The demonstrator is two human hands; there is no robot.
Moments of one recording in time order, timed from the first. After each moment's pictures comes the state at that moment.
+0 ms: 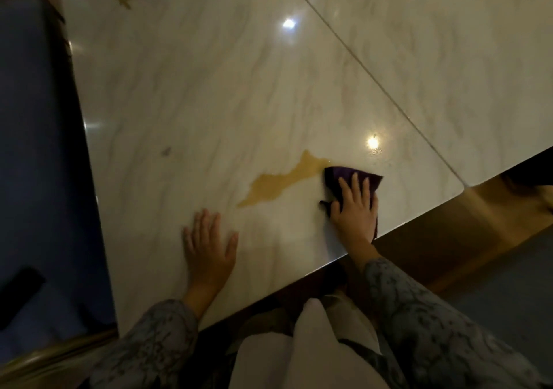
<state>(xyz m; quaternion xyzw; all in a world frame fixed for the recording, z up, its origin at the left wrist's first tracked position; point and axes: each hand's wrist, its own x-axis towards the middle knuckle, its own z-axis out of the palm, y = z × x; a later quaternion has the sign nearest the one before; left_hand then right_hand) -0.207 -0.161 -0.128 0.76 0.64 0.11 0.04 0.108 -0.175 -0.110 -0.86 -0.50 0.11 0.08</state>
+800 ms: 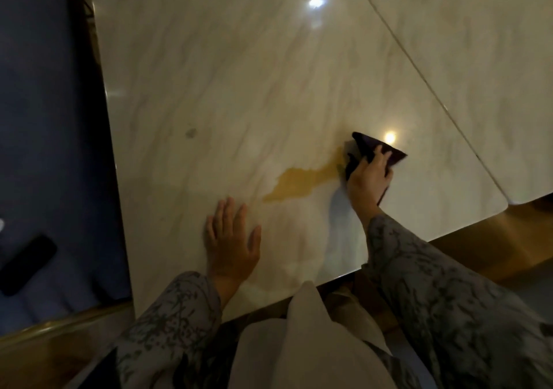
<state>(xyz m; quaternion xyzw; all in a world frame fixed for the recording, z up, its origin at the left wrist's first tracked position) -0.206 -0.156 -0.126 0.75 0.64 0.12 0.03 0.081 -0.074 -0.086 -0.88 -0.31 0.19 0.30</state>
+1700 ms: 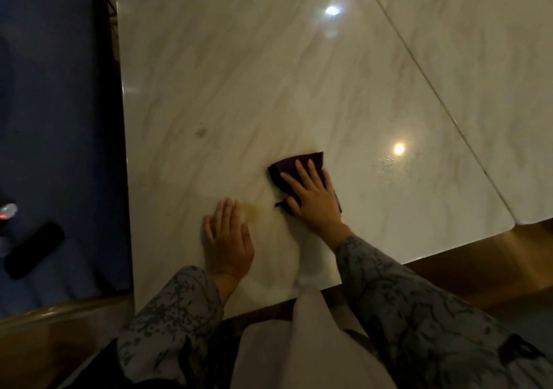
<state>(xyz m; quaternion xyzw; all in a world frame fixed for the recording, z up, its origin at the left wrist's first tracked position) -0.209 -0.155 -0.122 0.71 0.68 0.15 0.07 0.011 -0.089 -0.116 -0.63 -0.76 0.13 0.06</state>
